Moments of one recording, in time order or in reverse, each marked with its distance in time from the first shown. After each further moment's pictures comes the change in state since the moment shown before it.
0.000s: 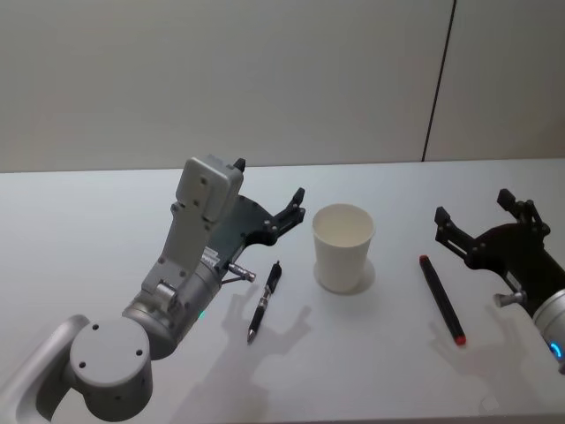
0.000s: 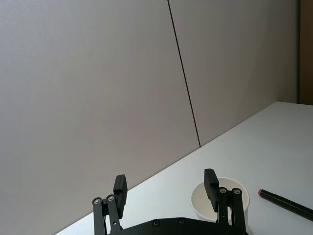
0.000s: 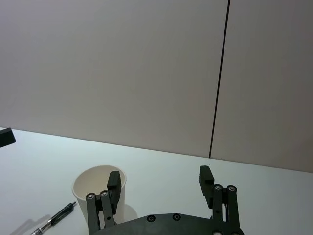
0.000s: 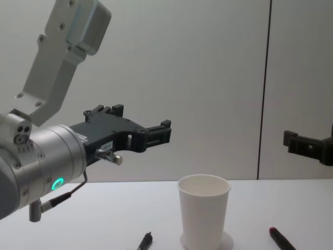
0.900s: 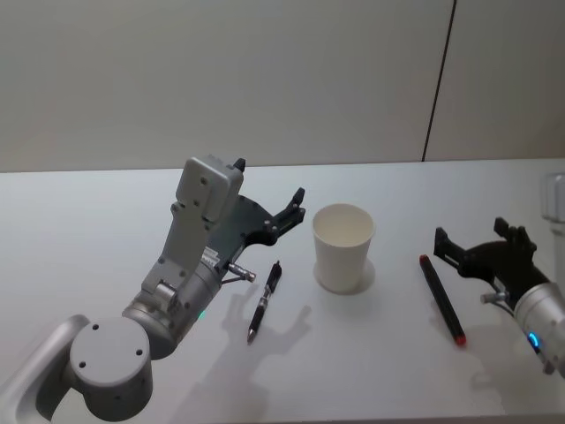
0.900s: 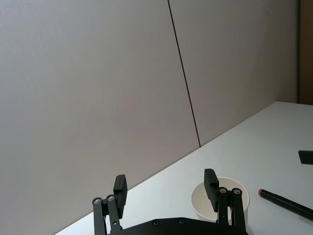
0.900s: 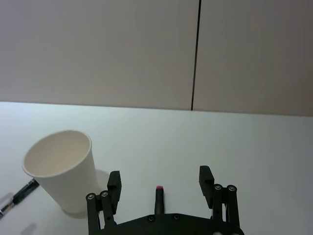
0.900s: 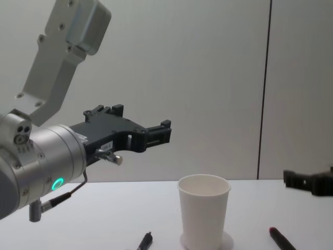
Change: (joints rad) left arm 0.000 0.000 0.000 0.000 0.000 0.000 0.000; right arm 0.096 -0.074 -0.004 0.127 -0.005 0.205 -0.078
